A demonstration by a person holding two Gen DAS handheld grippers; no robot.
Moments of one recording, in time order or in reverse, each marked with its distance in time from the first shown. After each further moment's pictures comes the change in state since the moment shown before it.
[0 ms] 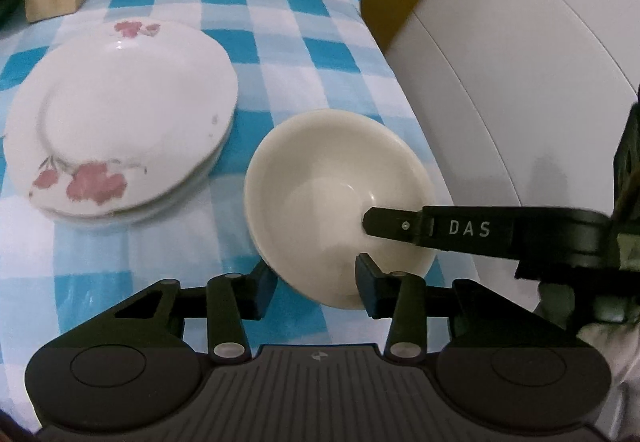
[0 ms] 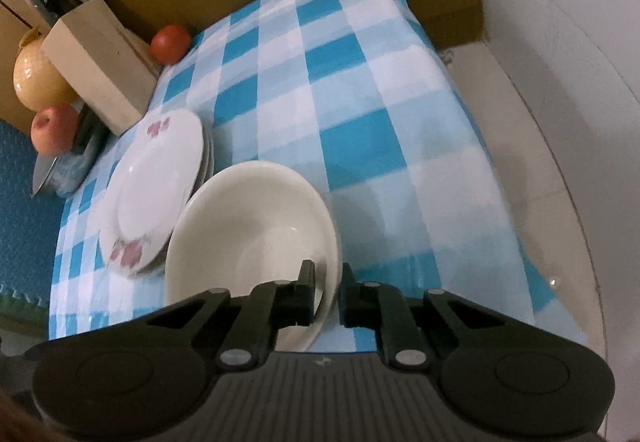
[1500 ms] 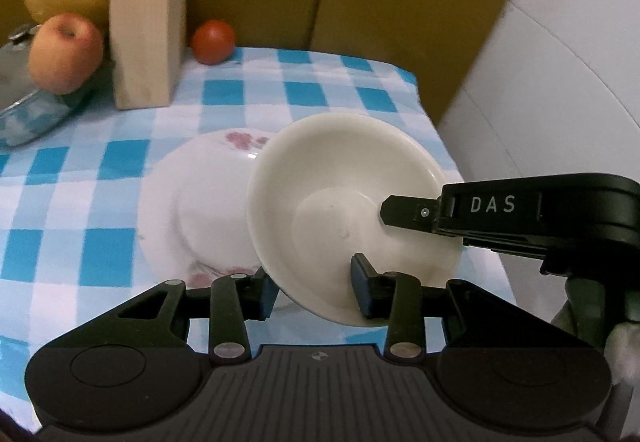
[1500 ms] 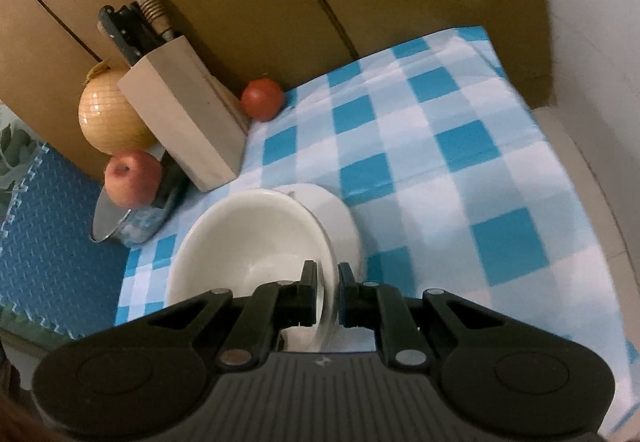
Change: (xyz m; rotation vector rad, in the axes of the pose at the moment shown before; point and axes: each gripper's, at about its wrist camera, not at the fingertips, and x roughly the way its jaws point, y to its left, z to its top) left arm -0.061 0.039 0.036 -0.002 -0.189 0.168; right arm -0.002 0.108 0.046 -0.047 -0.164 0.121
